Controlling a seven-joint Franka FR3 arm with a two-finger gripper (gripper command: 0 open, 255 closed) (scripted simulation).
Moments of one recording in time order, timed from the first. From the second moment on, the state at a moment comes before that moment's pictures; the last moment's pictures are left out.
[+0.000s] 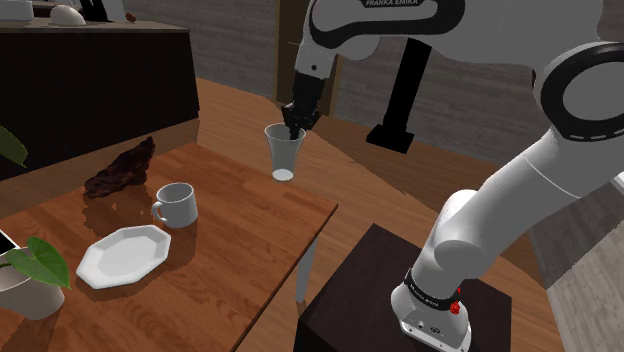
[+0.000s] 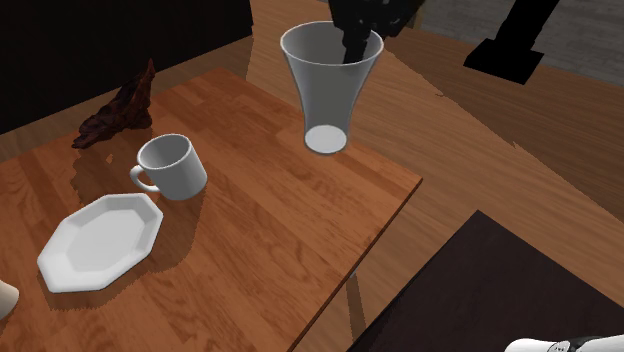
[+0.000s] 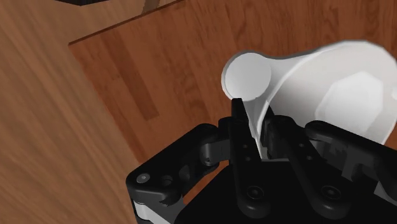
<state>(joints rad) 0.05 -0.34 -0.04 -2.09 0.26 1.73 0.11</state>
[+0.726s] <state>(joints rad) 0.16 -0.23 0.14 -2.00 0.30 1.82 0.36</state>
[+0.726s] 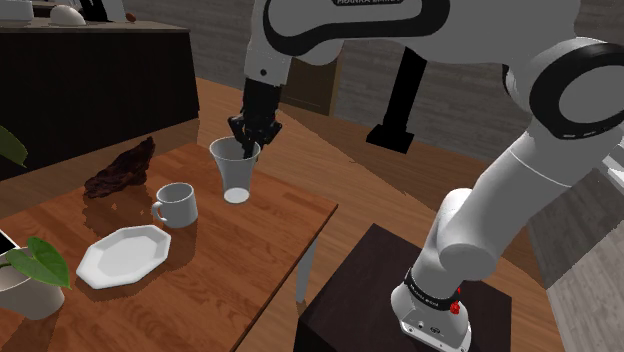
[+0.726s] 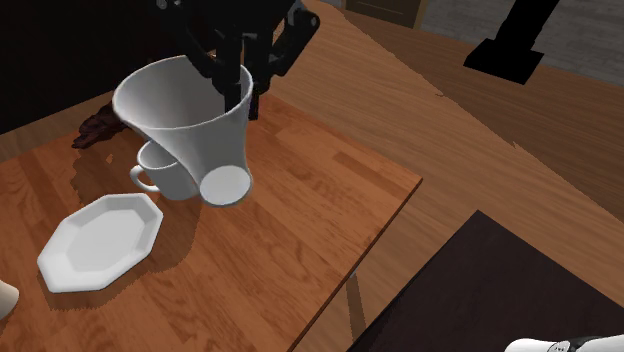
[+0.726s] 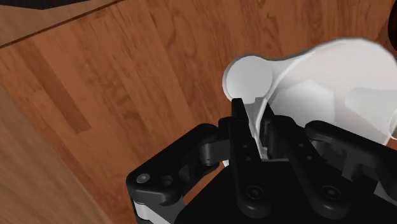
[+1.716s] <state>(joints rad) 0.31 0.10 0.34 -1.64 0.20 1.88 0.73</state>
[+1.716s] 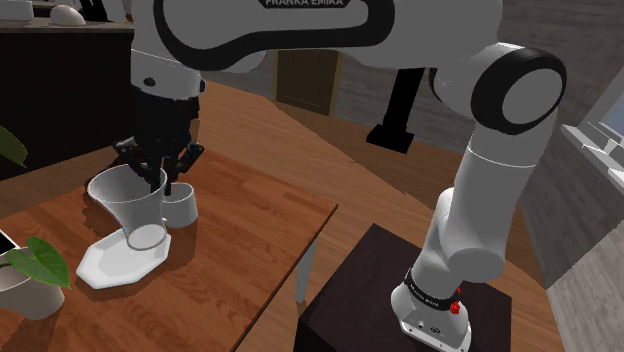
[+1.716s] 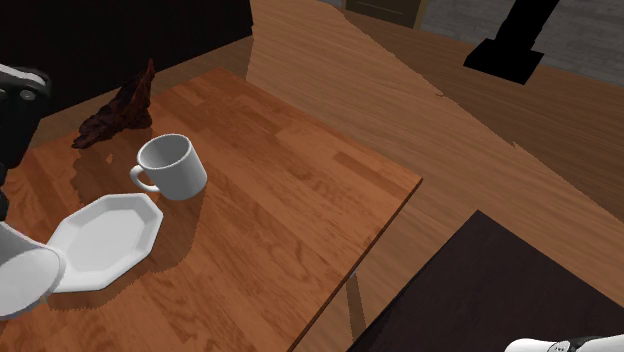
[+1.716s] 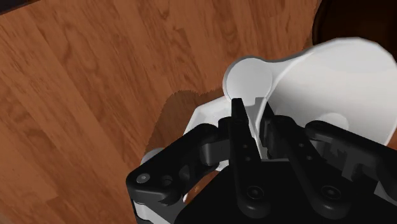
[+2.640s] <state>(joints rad) 0.48 0.44 0.38 -1.24 0.04 1.84 0.94</state>
